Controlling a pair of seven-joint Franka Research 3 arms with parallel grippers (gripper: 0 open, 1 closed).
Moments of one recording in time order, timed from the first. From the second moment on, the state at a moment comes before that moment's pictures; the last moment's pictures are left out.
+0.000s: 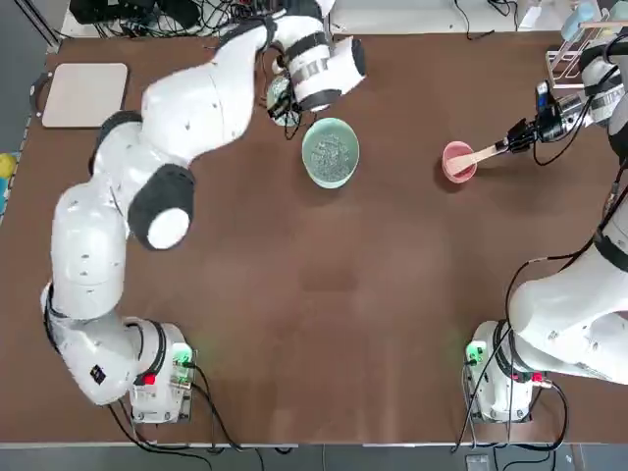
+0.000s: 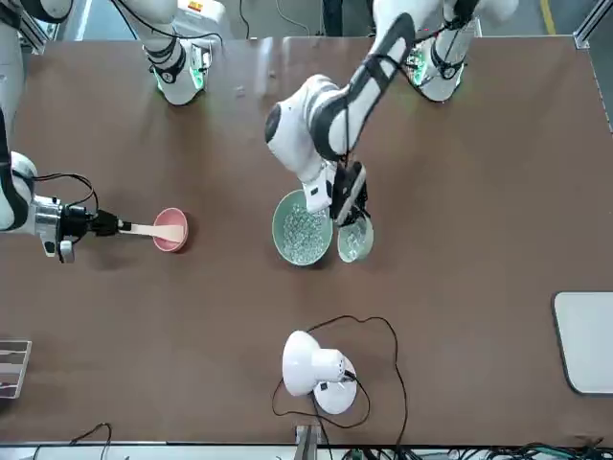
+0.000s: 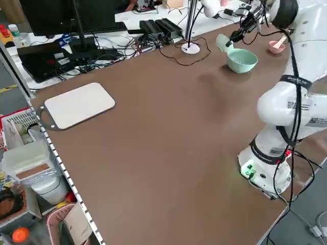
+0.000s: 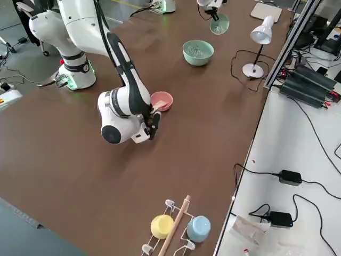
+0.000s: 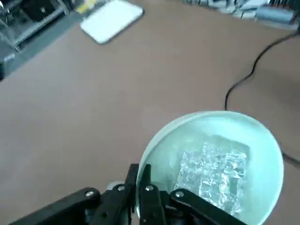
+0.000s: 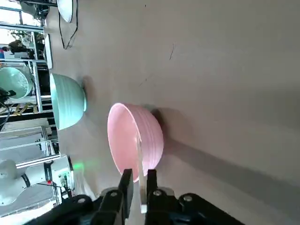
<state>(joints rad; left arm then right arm) -0.84 0.67 -0.09 -1.31 0.72 1.46 -1.83 -0.38 0.58 -0.15 -1.88 0.82 1.66 -1.02</state>
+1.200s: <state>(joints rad) -1.22 0.81 0.22 -1.27 0.82 1.41 -1.99 -0.39 0.58 -0.15 -1.81 0.83 1.54 -0.96</state>
